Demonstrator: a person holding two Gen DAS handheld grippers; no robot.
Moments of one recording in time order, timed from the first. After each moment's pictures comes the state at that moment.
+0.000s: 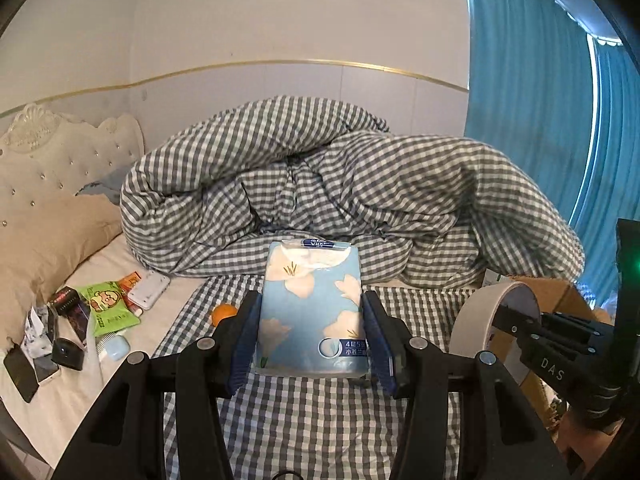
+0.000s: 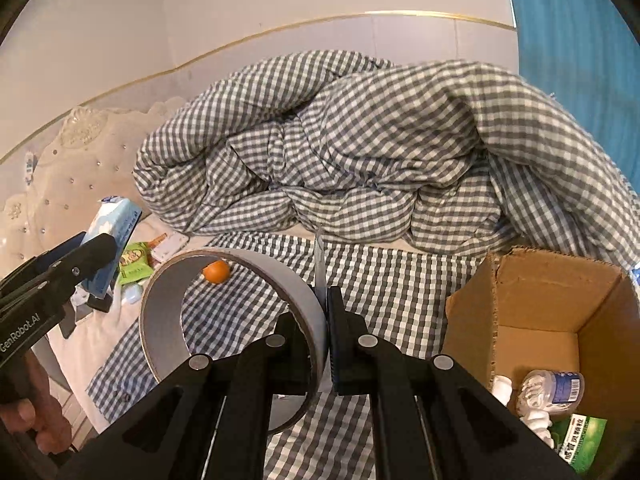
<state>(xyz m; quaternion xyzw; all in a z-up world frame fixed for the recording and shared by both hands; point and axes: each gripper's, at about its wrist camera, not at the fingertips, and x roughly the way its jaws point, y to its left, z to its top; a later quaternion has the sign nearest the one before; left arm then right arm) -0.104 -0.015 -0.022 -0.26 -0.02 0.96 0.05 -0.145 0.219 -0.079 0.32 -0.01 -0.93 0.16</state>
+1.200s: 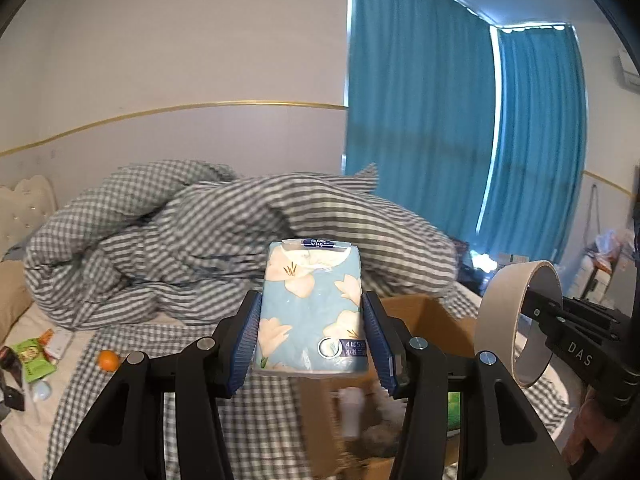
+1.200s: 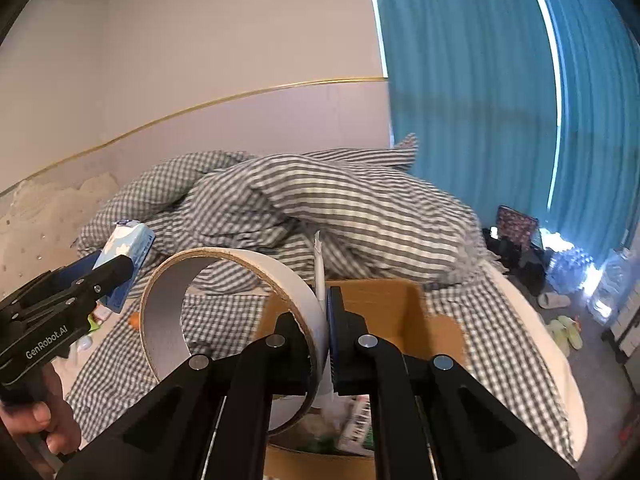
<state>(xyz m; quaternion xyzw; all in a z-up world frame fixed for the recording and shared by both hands) -0.031 0.200 0.040 -0.21 0.02 0.95 0.22 -0.016 0.439 0.012 0.23 -0.05 -0.97 0.00</state>
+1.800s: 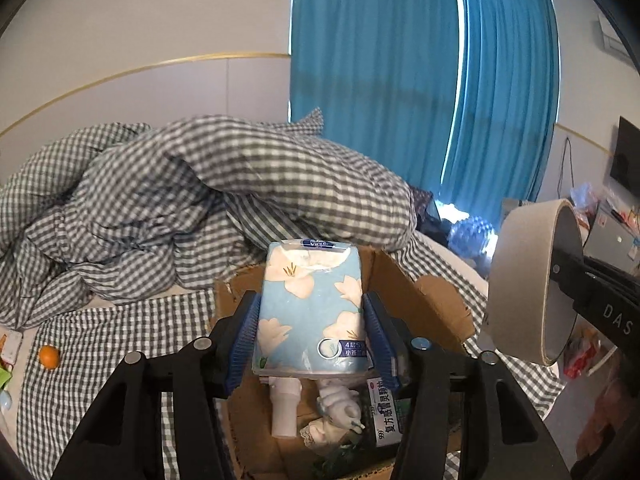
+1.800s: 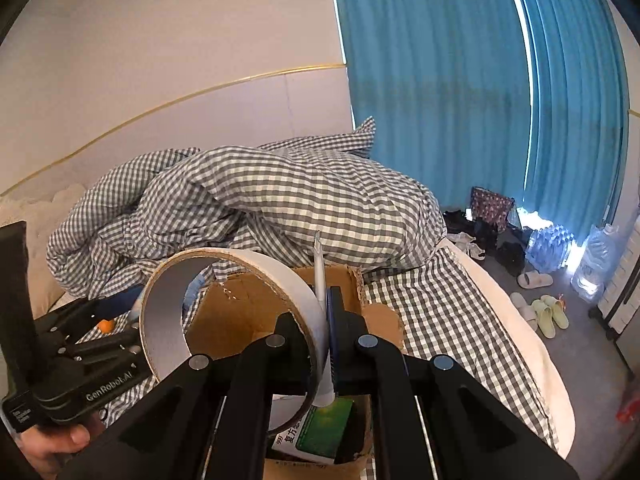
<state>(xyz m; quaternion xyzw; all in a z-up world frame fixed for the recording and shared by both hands) -0.065 0.301 -0.019 -0.28 0.06 0.91 0.29 -0.031 0.511 -0.016 0.25 -0.07 -0.96 -0.04</state>
